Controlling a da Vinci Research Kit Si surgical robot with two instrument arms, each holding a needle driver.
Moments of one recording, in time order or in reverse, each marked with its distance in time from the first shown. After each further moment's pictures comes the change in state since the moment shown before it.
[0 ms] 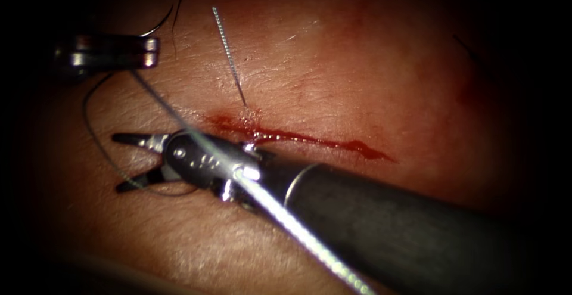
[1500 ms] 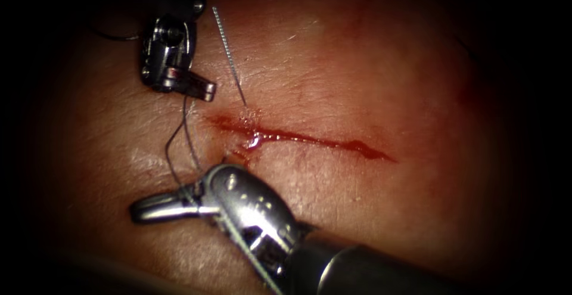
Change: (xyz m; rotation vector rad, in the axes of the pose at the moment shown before) right arm 0.002 -0.005 -0.006 0.210 0.571 0.246; left arm -0.022 0.001 -0.006 -0.289 0.278 0.231
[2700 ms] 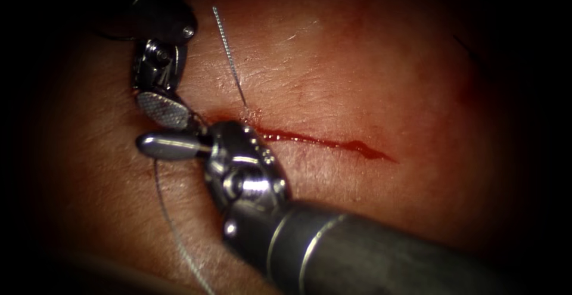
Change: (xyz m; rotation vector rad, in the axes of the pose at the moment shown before) right arm 0.005 0.001 0.000 -0.239 0.581 0.389; left arm -0.001 0.003 -0.002 -0.133 0.050 0.057
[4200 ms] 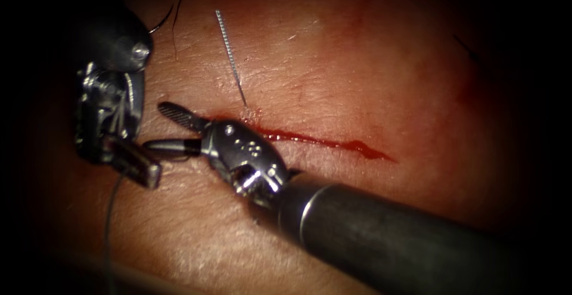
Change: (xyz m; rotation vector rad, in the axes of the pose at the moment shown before) right arm -0.004 0.009 -0.003 -0.312 -0.616 -0.603; left arm 0.014 -0.006 0.013 0.224 -0.026 -0.075
